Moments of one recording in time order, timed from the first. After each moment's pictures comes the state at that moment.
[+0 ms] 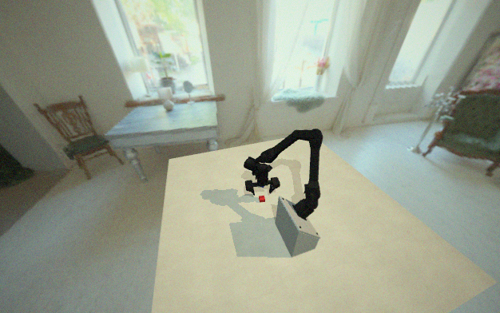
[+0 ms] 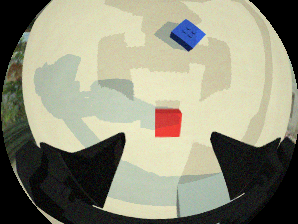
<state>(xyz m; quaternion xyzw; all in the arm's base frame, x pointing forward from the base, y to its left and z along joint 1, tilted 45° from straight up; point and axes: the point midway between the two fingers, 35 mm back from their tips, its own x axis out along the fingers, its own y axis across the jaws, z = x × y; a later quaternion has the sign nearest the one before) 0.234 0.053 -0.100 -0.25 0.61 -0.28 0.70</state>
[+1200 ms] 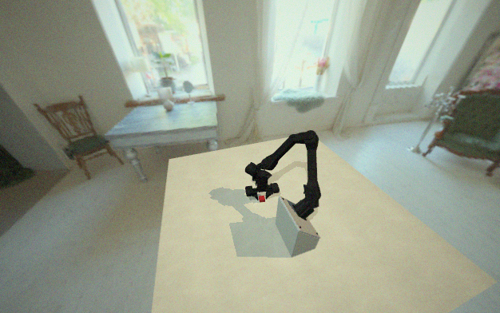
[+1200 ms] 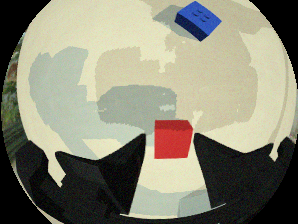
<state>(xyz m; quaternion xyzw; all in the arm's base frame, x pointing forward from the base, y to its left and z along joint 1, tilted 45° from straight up) 0.236 0.022 -0.131 -0.25 0.61 -0.28 0.70</state>
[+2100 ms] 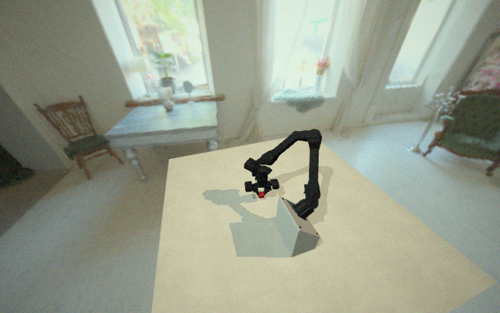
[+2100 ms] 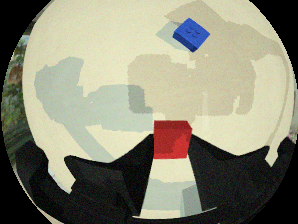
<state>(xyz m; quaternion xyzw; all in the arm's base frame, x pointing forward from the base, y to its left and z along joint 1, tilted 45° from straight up) 0.237 0.047 -0.111 -0.24 0.60 -0.28 0.71</state>
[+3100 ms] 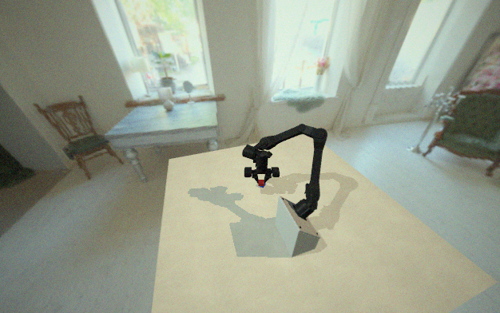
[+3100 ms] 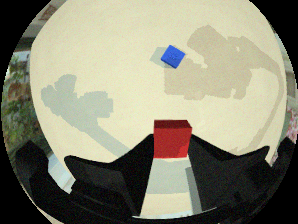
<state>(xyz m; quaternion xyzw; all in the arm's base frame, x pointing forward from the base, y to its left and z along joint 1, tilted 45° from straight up) 0.250 0.101 -0.051 -0.19 0.59 -0.32 0.72</state>
